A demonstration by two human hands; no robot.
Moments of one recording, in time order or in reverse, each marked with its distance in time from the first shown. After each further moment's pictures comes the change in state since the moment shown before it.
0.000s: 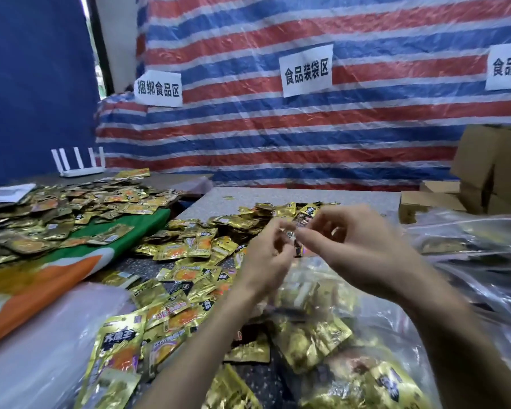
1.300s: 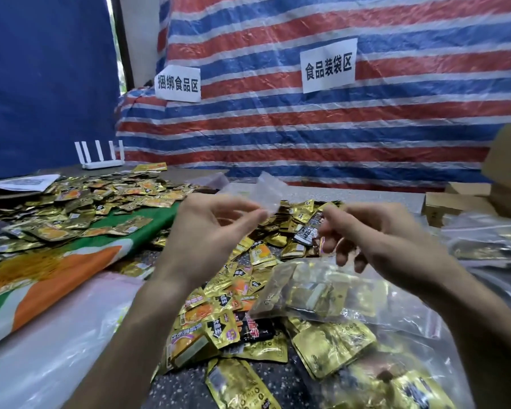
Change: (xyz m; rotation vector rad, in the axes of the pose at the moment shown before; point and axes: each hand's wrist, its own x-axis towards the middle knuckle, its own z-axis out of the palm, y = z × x) left_hand -0.029 0.017 -0.100 0.179 0.213 0.170; right_hand 0.003 -0.008 0.005 0.419 -0.143 0.043
